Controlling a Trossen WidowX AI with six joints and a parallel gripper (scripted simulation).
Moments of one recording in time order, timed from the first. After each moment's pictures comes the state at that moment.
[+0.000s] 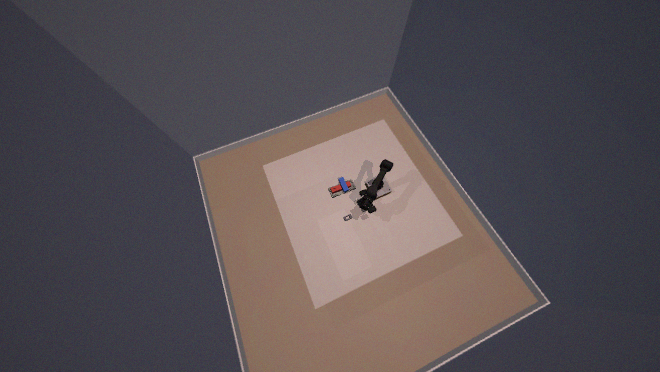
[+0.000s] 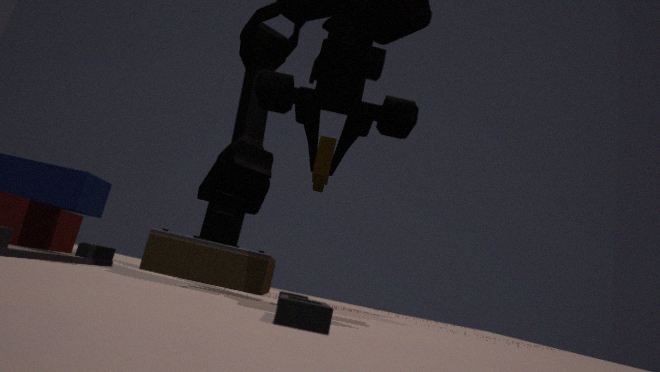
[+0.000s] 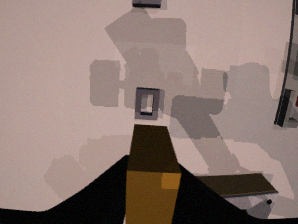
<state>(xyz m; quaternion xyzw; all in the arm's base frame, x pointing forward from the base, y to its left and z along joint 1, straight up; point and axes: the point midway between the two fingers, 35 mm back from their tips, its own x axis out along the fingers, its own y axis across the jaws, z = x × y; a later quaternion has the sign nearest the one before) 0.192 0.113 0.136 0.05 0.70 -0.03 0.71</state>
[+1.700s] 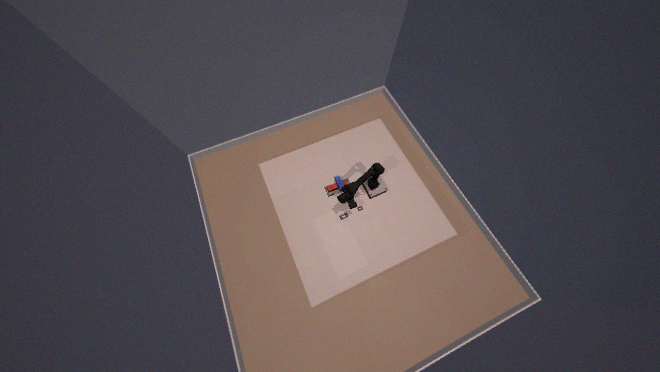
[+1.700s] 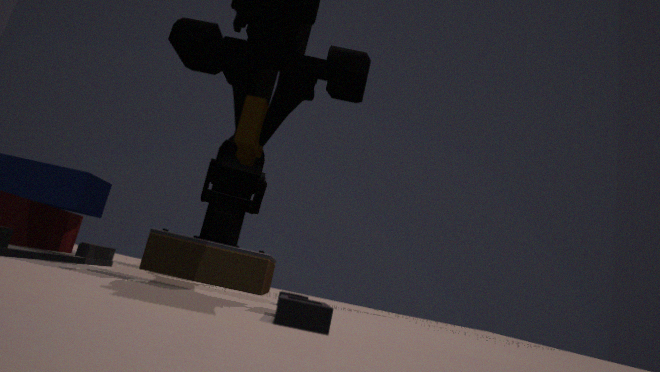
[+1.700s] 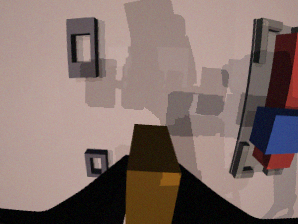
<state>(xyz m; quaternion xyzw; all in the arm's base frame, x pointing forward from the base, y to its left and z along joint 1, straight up) 0.275 0.034 0.128 0.06 0.70 -0.05 0.71</state>
